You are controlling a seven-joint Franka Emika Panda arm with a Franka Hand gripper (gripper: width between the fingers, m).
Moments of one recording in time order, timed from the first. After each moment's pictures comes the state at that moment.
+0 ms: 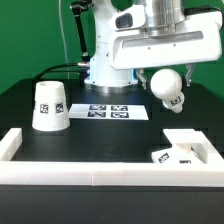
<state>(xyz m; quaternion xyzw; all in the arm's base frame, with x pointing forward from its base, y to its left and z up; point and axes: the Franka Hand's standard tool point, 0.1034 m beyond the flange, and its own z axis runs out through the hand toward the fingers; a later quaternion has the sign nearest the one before) 0.522 0.084 0.121 -0.99 0.12 -0.05 0.08</state>
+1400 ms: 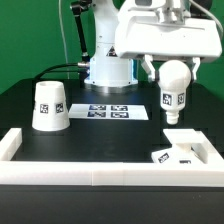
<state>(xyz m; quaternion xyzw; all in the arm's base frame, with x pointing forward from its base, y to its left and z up) 0.566 0.080 0.154 -0.95 -0.13 -0.28 -0.01</state>
